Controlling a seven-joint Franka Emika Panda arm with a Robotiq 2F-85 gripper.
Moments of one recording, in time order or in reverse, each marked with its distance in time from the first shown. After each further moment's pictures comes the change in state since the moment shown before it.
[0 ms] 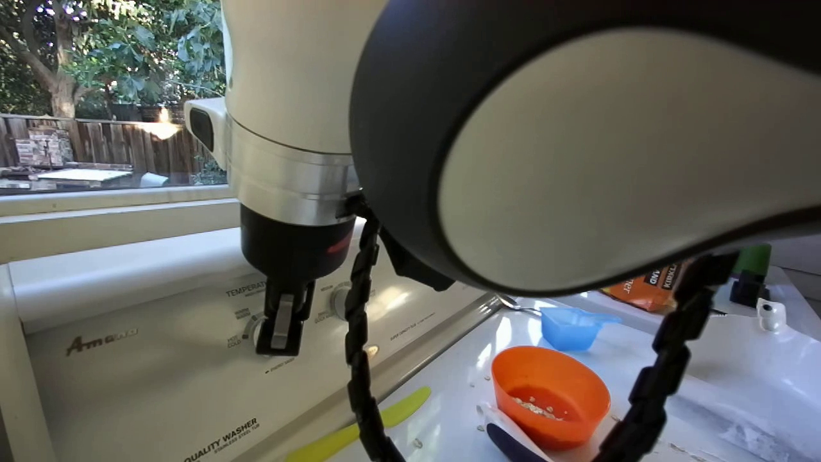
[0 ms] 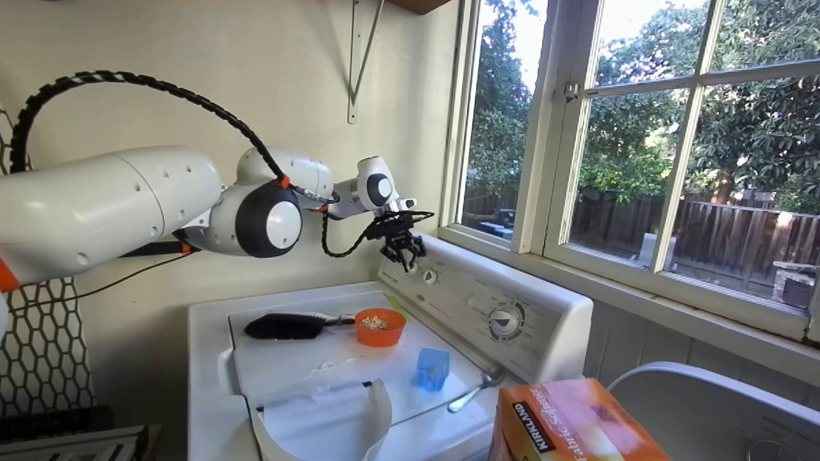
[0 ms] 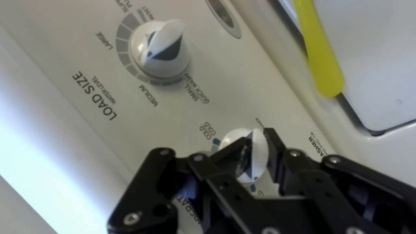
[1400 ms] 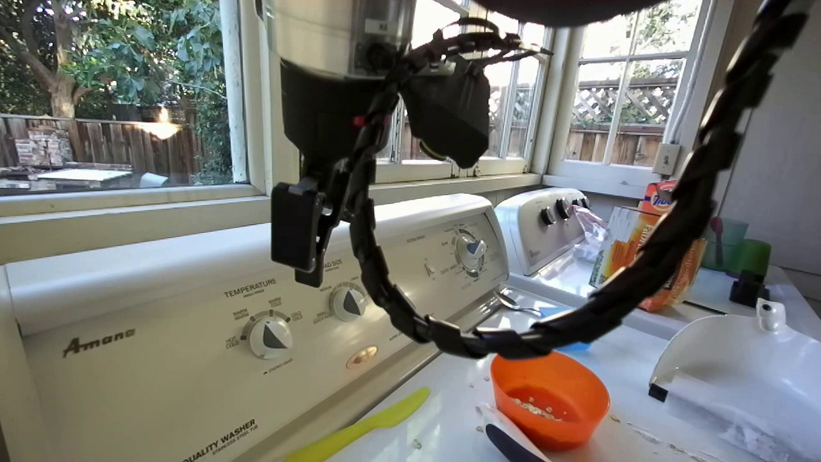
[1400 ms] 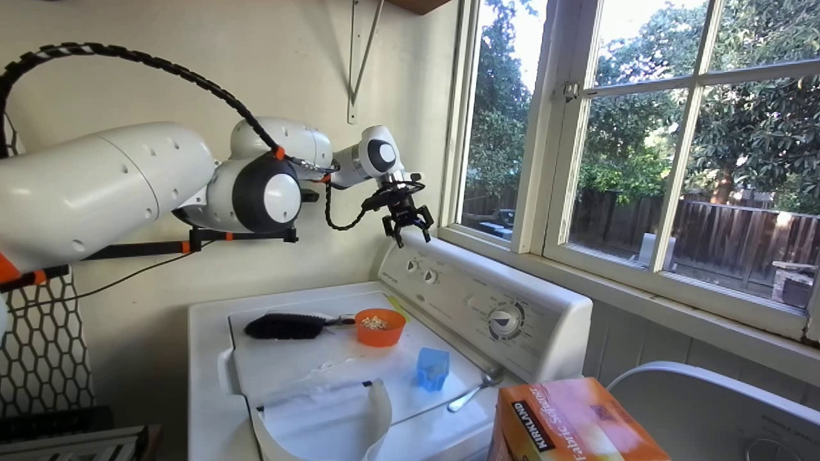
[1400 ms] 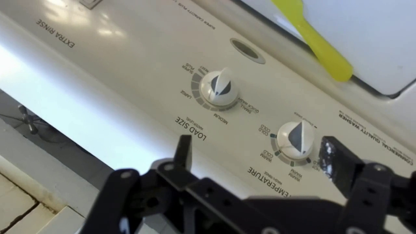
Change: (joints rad) arm -0.004 -0.120 -0.020 0.006 -0.007 -0.206 0.283
